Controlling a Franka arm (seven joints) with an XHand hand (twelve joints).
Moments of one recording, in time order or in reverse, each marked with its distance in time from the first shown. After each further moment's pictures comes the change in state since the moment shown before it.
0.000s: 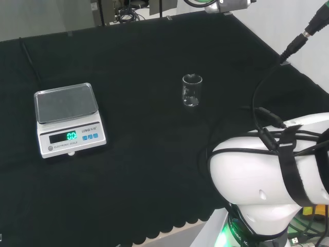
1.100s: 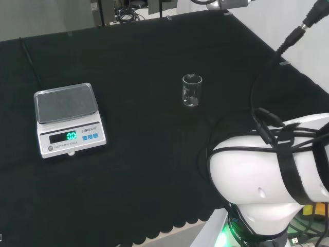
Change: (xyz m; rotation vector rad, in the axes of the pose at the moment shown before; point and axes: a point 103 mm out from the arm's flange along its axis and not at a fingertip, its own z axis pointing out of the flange) arm -0.014 0.022 0.005 -0.027 0.012 0.022
